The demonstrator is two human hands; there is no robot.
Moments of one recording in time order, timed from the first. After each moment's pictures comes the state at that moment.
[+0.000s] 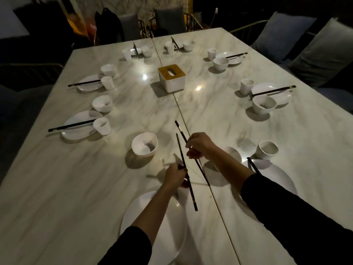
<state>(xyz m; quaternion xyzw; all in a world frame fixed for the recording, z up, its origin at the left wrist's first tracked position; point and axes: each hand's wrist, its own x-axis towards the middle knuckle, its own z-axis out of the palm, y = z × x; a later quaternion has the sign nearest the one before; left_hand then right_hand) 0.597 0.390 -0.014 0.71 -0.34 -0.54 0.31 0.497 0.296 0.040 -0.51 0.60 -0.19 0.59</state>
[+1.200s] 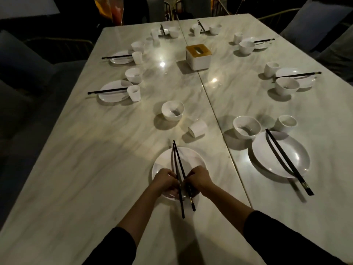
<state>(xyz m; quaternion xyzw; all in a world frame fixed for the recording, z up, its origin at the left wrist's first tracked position) 0.683 0.575 -0.040 0.75 -0.30 -0.54 0.23 0.549 0.536 -0.045 -0.57 0.64 -0.06 0.51</state>
